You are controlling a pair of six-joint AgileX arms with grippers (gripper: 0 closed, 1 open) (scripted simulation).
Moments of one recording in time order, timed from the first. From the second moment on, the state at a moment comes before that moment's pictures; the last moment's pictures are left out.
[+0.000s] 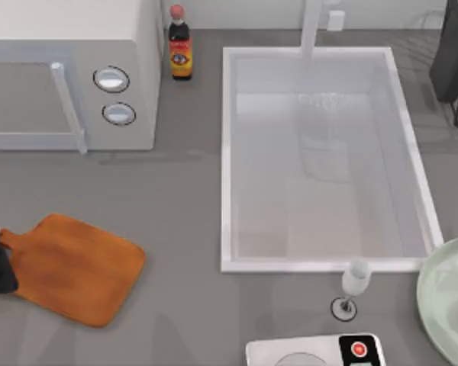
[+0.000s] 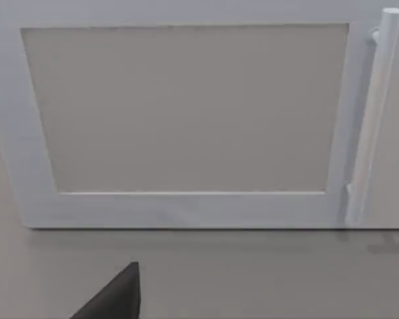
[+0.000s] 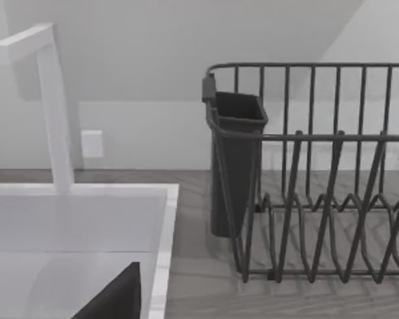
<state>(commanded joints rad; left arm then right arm) 0.01 0.13 0.06 -0.09 0.00 0.02 0.00 0.00 0.00 0.00 0.00 0.00</state>
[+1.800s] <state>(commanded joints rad) 0.14 1.68 1.13 -1.02 0.00 0.30 0.00 0.00 0.00 0.00 0.00 0.00</state>
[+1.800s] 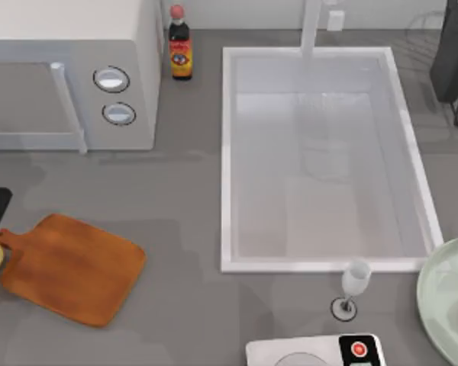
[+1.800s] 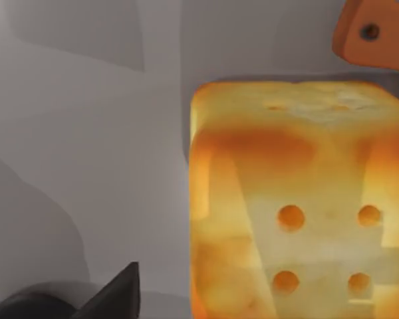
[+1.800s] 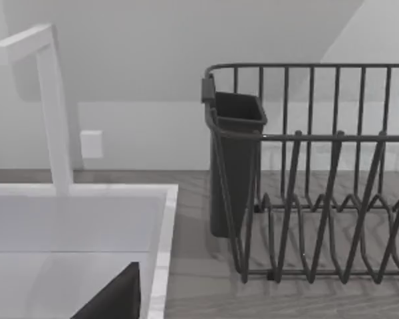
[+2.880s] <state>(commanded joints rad) 0.14 1.81 0.96 -0.73 0.00 0.31 0.00 0.00 0.00 0.00 0.00 0.00</state>
